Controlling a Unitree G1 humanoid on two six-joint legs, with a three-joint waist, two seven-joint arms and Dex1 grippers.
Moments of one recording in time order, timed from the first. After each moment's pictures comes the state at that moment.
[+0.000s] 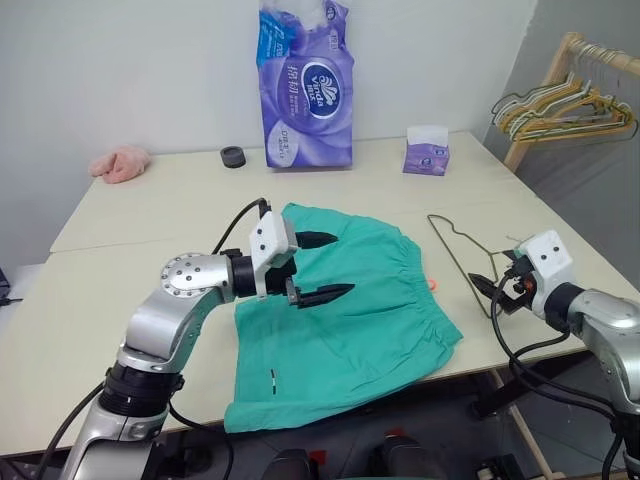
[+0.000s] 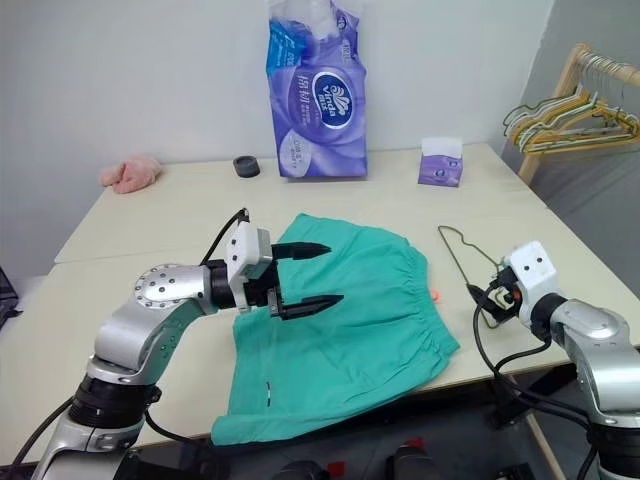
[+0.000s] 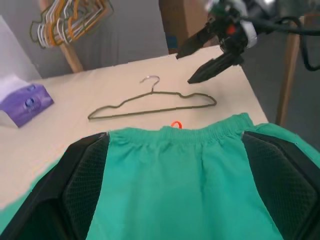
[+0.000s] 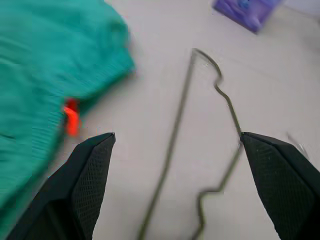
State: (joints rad) left arm -0.43 0.56 -0.11 -0.23 -0.38 0.34 -1.01; right arm -0.13 -0.68 -0.19 -0.21 0.18 0.66 0.55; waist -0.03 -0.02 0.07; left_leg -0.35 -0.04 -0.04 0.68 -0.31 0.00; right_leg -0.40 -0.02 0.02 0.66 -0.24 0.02
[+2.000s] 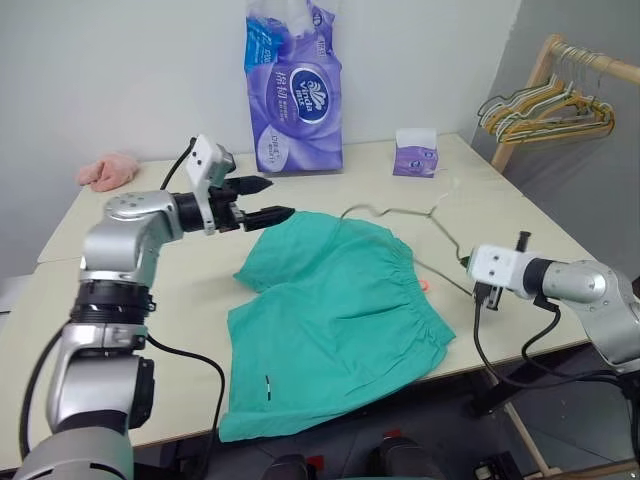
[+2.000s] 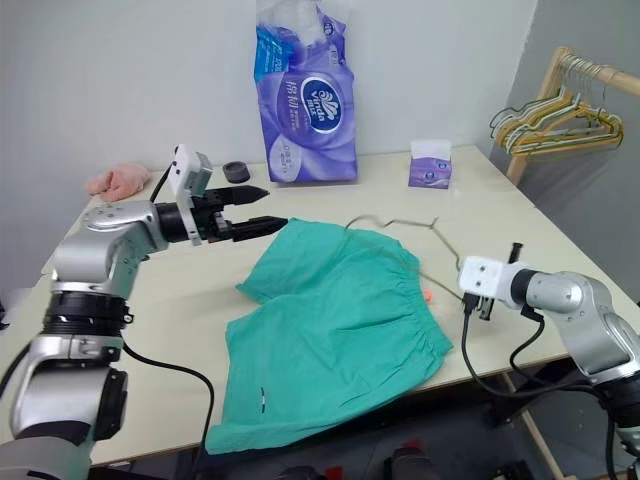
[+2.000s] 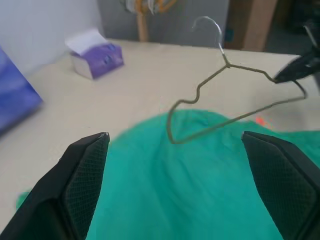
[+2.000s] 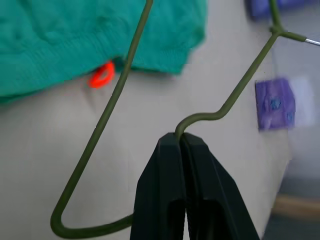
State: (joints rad) left arm -0.81 0.73 0.00 0.40 -0.39 0.53 -1.23; right arm -0.35 -0.99 0.24 -0.10 -0.24 -0.05 0.79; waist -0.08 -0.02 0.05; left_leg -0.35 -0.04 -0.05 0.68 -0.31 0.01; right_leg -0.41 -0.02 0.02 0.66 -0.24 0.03
